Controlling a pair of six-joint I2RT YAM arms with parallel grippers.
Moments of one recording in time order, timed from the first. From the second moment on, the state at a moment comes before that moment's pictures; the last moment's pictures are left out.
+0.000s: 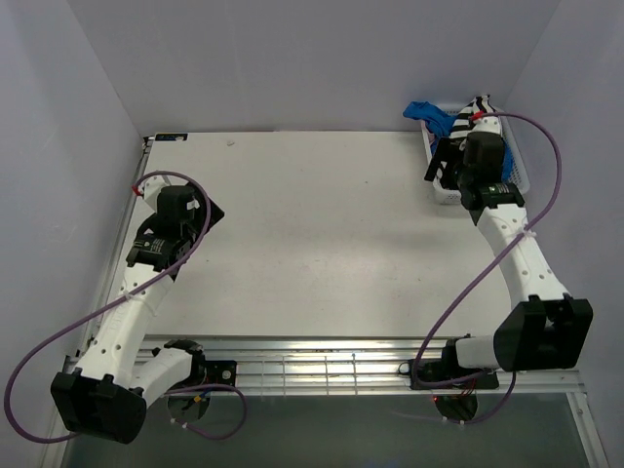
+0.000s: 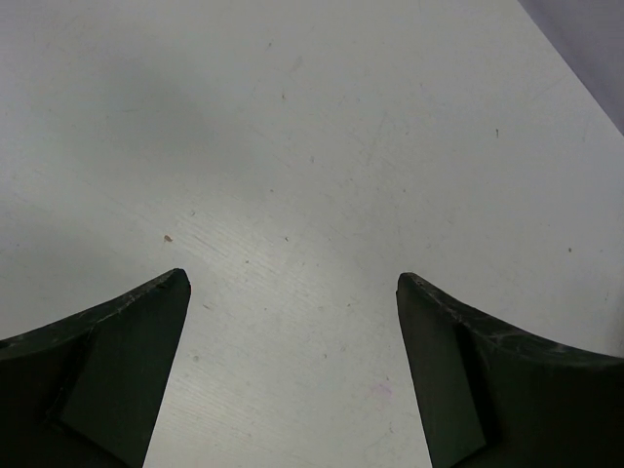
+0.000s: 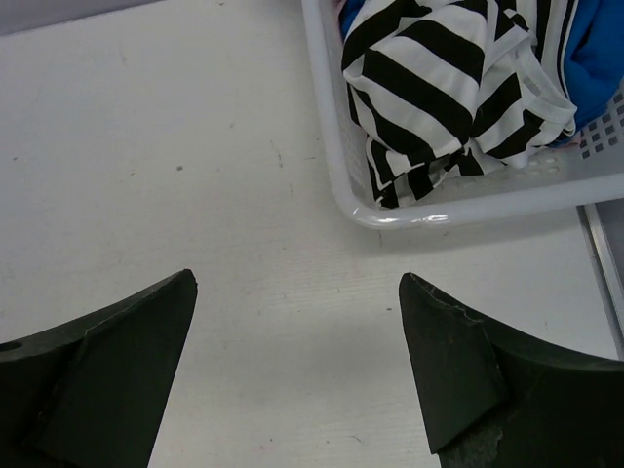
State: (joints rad) left arm -0.20 0.99 0.97 -0.60 -0.36 -0.76; right arm 0.10 1.27 1.17 -0.37 0.12 0.21
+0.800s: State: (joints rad) left arm -0.20 1.05 0.96 -0.50 -0.35 -0.73; right arm -0.09 2.07 1.79 -0.35 0.09 0.17
